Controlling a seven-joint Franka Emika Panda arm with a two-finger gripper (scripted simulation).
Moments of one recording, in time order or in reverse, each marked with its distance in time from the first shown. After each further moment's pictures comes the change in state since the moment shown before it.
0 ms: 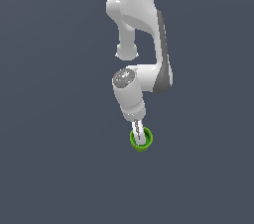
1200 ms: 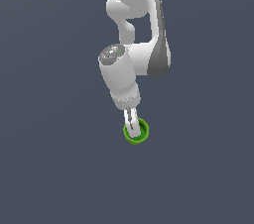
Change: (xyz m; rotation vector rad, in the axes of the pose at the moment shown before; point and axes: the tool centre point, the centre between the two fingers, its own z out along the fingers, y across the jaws) arm 0.009 -0.009 -0.083 -0.004 0.000 0.002
